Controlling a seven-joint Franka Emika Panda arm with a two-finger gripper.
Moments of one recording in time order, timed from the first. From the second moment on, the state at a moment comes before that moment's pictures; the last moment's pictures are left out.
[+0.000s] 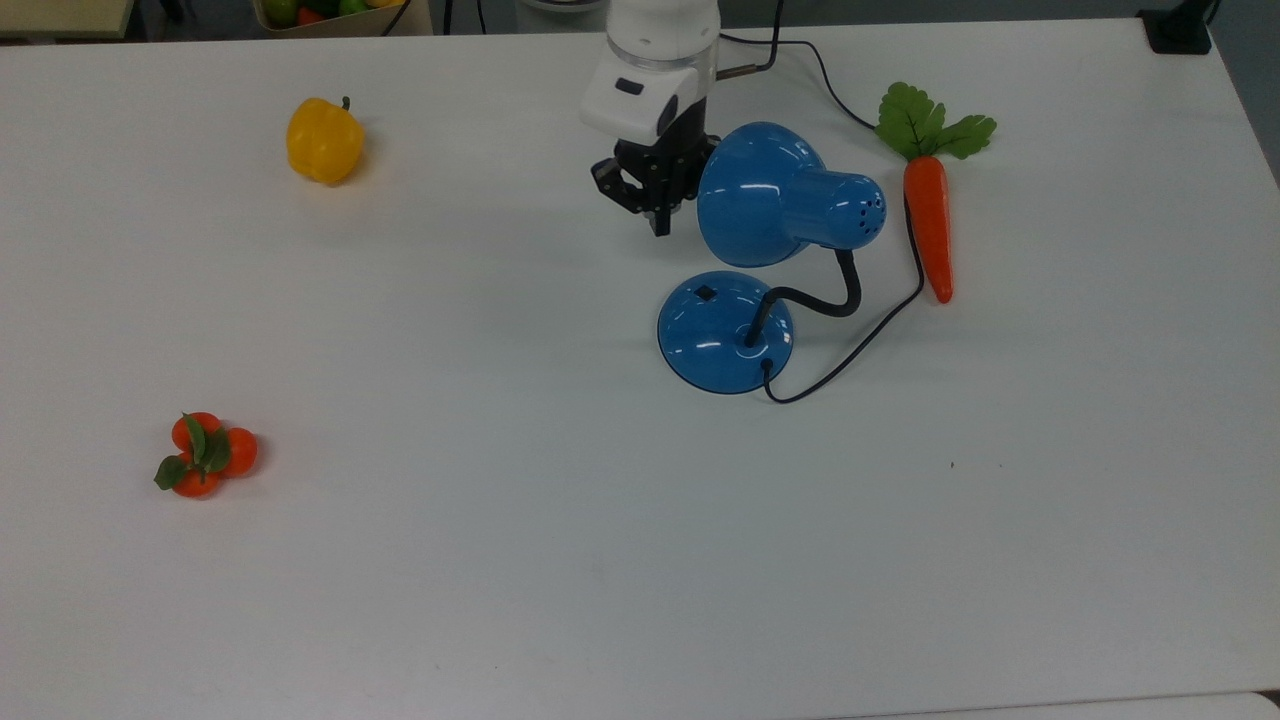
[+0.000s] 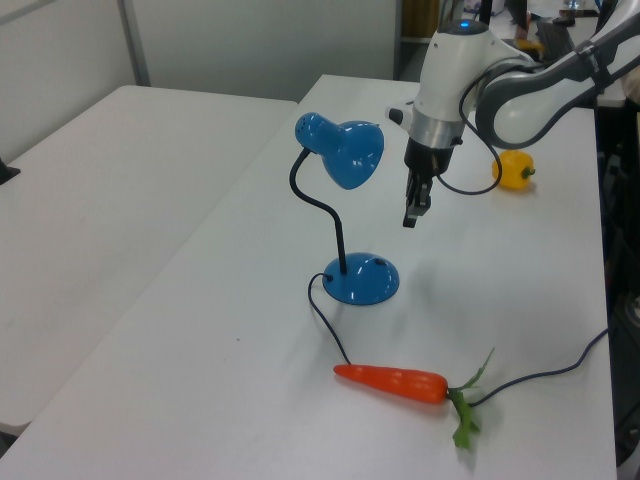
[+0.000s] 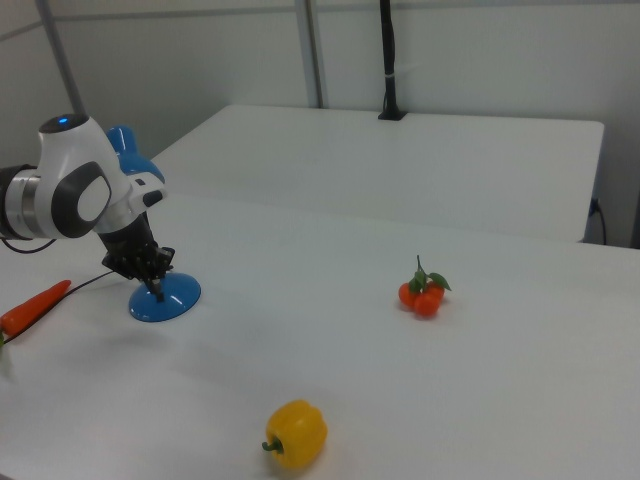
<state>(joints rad) 0.19 0.10 0.09 -2.10 -0.05 2.39 -0.08</state>
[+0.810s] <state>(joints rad) 0.24 0.22 0.09 -2.10 -0.05 2.61 -0.11</state>
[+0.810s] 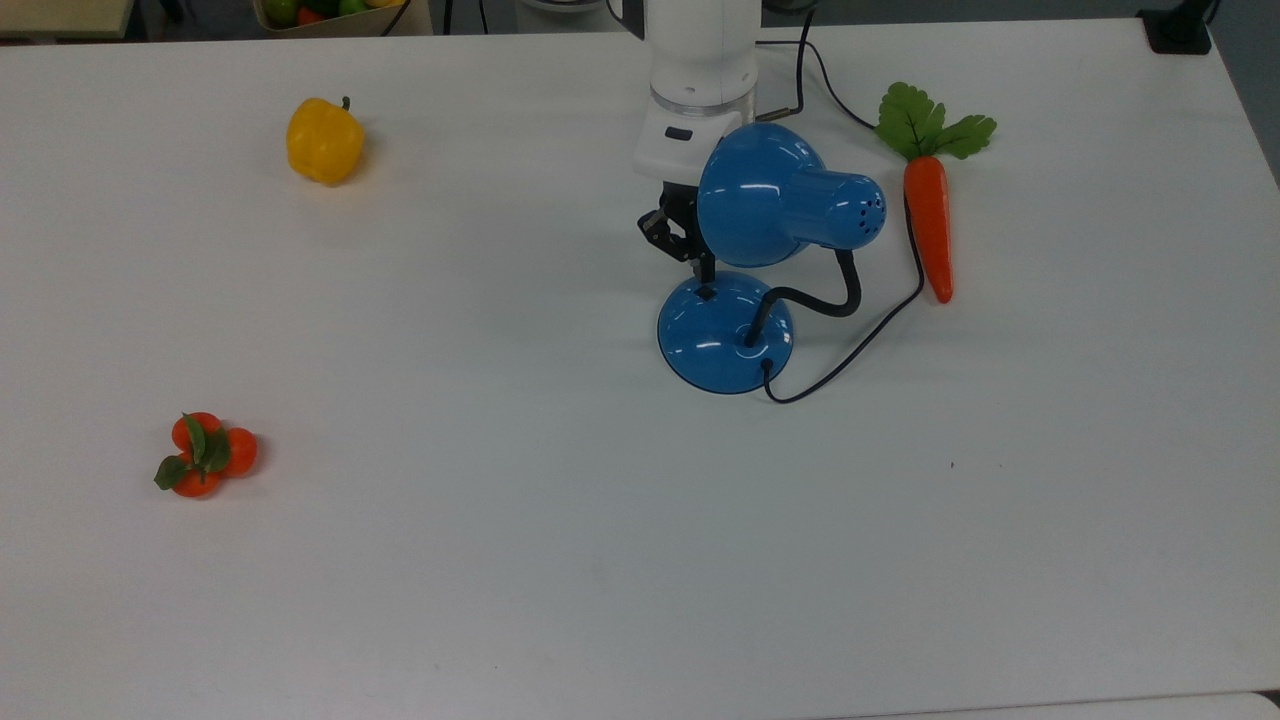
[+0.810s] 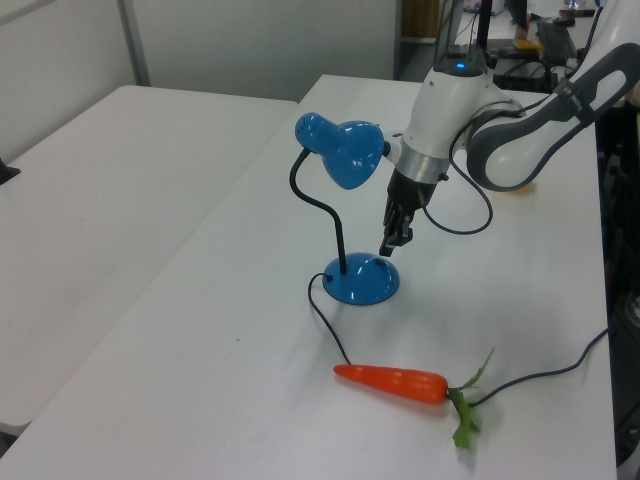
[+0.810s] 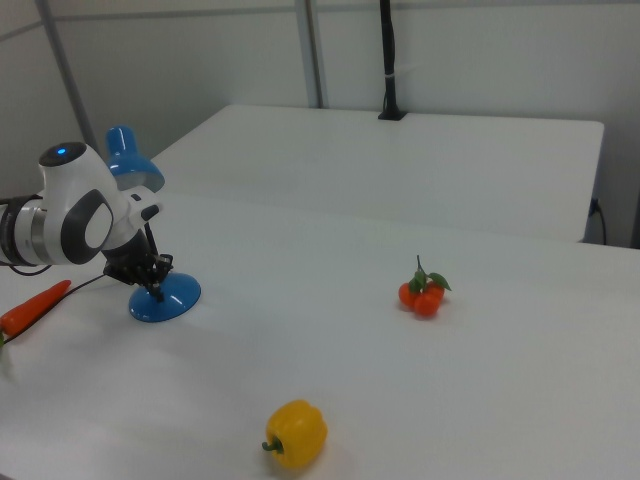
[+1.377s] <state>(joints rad) 0.24 0.24 0.09 -2.10 -0.05 2.67 -0.11</state>
